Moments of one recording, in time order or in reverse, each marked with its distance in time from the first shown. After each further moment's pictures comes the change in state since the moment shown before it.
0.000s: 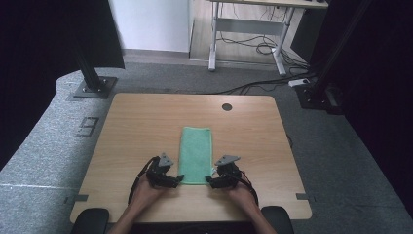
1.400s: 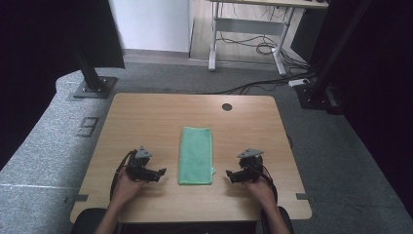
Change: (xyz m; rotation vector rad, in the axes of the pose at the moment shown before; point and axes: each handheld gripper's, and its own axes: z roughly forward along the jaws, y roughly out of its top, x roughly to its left) left arm 0.051 -0.016 -0.037 0.001 0.050 -0.101; right arm -0.061 -0.020 -0.035 0.021 -0.127 0.092
